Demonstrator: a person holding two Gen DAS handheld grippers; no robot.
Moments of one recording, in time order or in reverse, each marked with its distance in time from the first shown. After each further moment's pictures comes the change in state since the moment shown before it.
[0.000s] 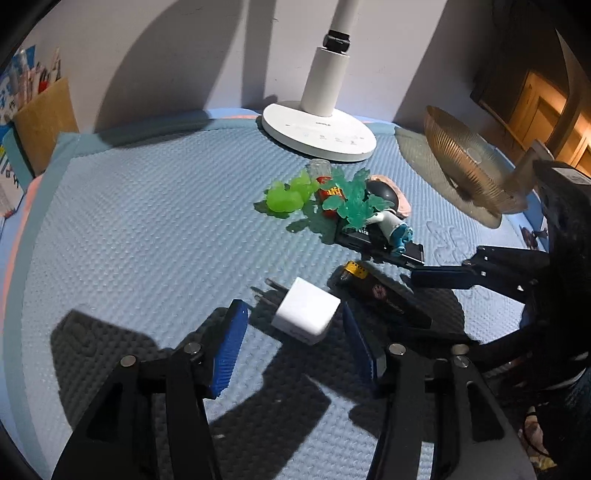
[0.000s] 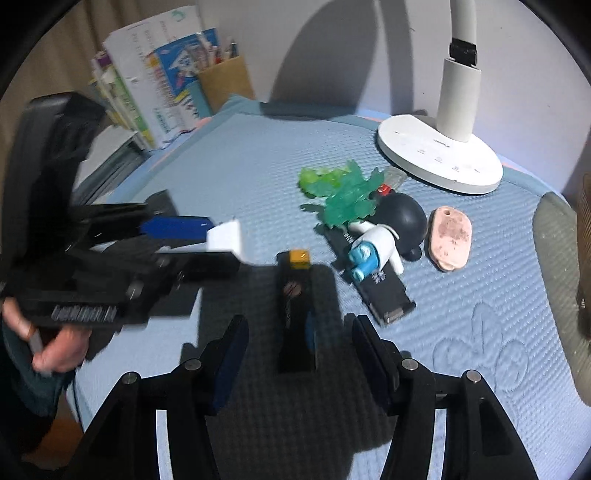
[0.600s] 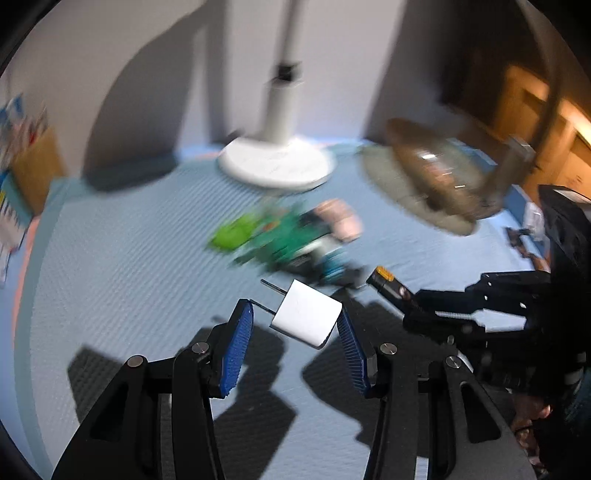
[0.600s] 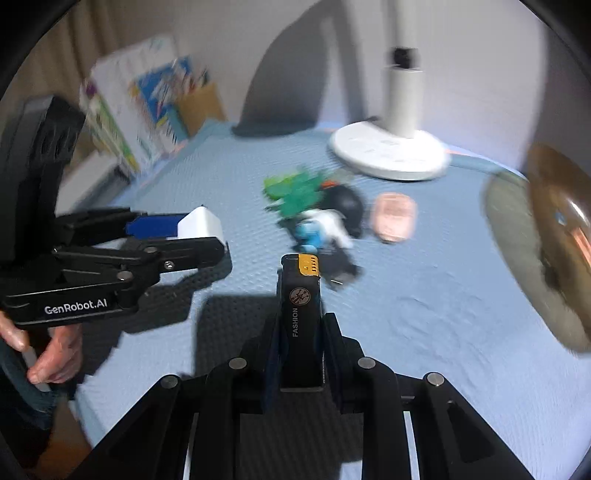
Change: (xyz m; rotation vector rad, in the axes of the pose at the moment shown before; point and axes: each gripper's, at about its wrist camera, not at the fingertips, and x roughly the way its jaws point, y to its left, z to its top) left arm -0.031 -0.058 0.011 0.093 -0.102 -0.015; right arm -0.078 -0.043 -0.047 0.171 -0.141 -0.006
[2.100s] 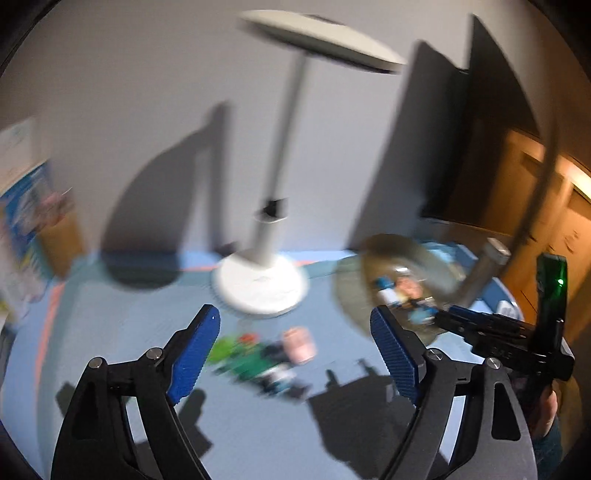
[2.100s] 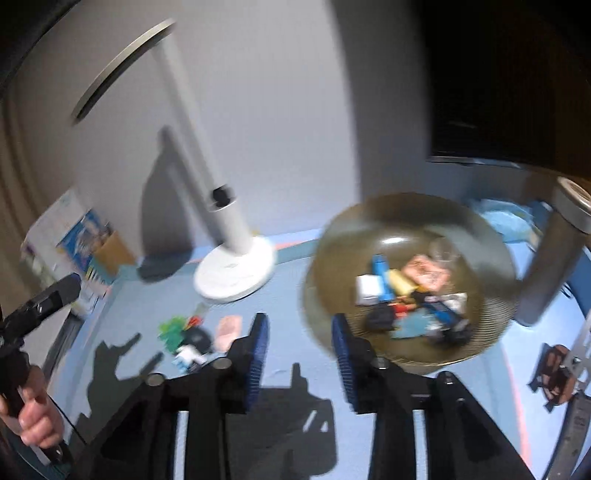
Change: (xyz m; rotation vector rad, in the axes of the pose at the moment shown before) left arm -0.081 -0.005 0.056 -0.152 -0.264 0.051; right arm -0.094 -0.071 0.043 0.220 -0.221 -0.221
